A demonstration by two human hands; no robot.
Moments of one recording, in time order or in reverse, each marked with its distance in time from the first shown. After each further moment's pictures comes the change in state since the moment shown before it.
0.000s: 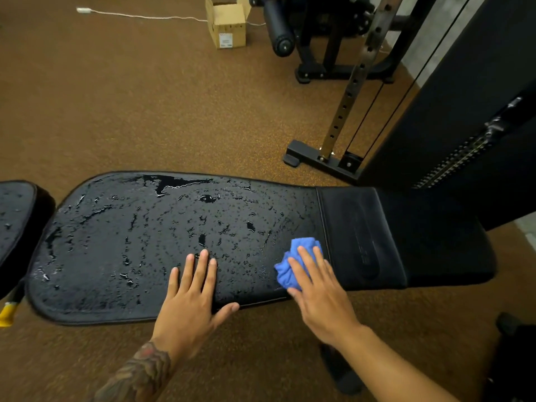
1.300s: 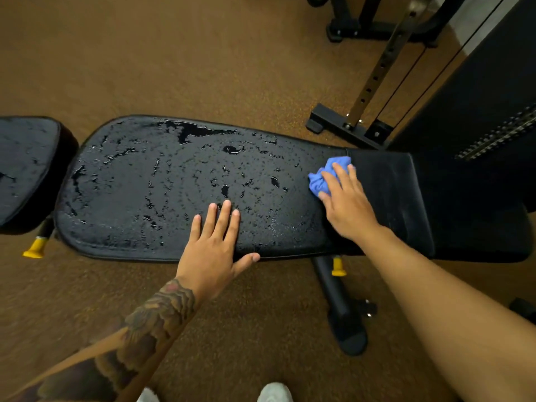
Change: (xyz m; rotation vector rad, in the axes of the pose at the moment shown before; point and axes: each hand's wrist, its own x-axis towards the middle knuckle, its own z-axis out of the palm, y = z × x) left_hand 0.001 0.001 -0.001 -0.008 -0.020 -0.026; right_hand 0.096 0.037 -0.013 0.074 0.082 0.097
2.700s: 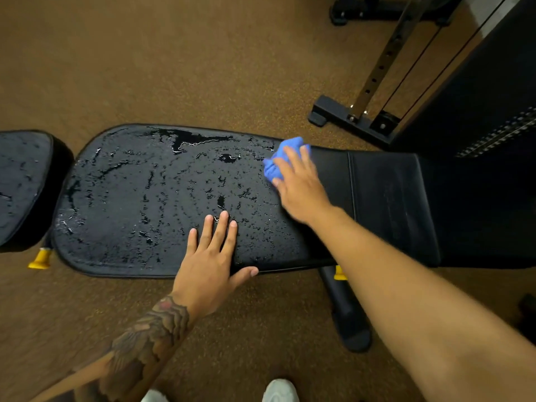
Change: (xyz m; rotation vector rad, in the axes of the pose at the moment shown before) left_hand 0.004 0.001 -0.009 -0.054 -0.076 -0.013; right_hand 0.065 -0.064 0.023 0.100 0.020 -0.117
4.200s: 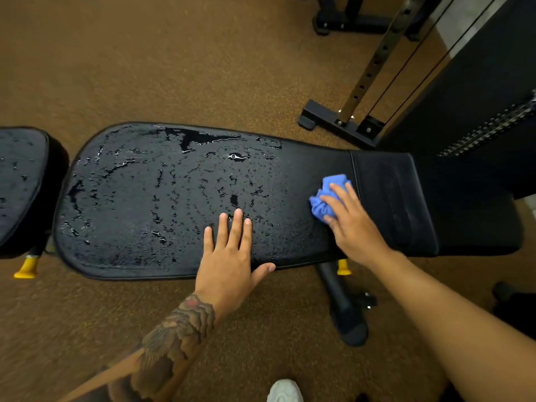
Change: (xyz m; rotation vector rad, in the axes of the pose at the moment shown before) left_hand 0.001 -0.001 0.002 -0.035 0.029 0.021; right_hand -0.103 0.033 -0.027 -0.001 -0.023 0.038
